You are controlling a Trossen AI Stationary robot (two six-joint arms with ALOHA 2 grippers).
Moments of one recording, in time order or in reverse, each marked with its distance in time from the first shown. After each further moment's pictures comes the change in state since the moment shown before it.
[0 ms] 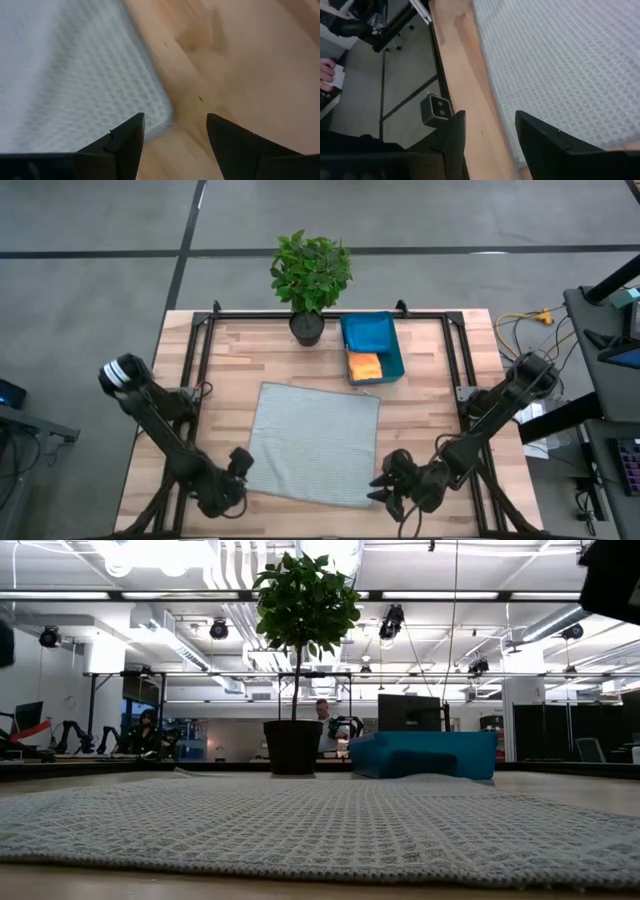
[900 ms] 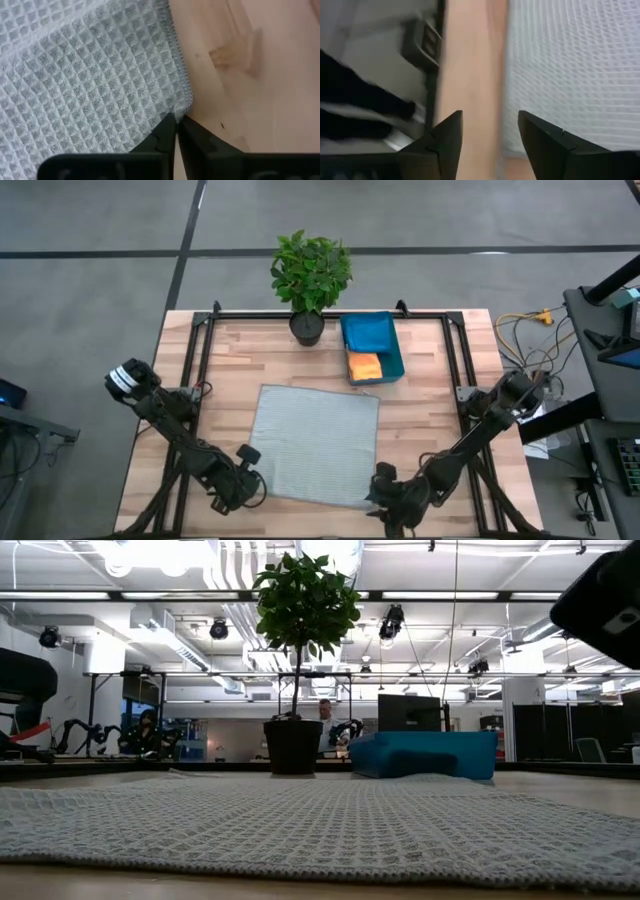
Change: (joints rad) left arm 0.132 0.143 0.011 0.062 0.107 -0.108; right arm -0.001 0.206 0.122 -0.050 -0.166 -0.382
